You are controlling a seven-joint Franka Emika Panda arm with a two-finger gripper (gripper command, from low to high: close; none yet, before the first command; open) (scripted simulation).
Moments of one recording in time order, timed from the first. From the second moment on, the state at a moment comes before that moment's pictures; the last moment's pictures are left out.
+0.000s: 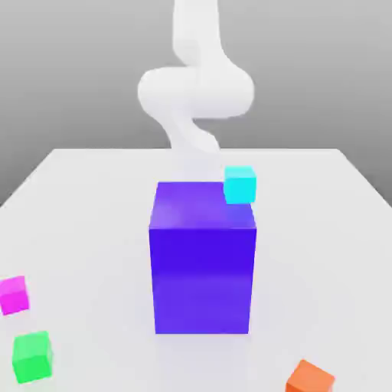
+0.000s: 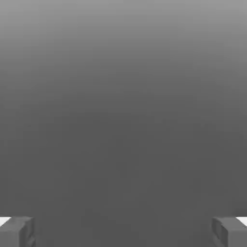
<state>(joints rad) 0.00 -0.71 -0.06 -2.32 0.04 2.33 0.79</state>
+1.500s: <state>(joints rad) -0.35 0.38 -0.42 -2.48 0.46 2.80 0.76</state>
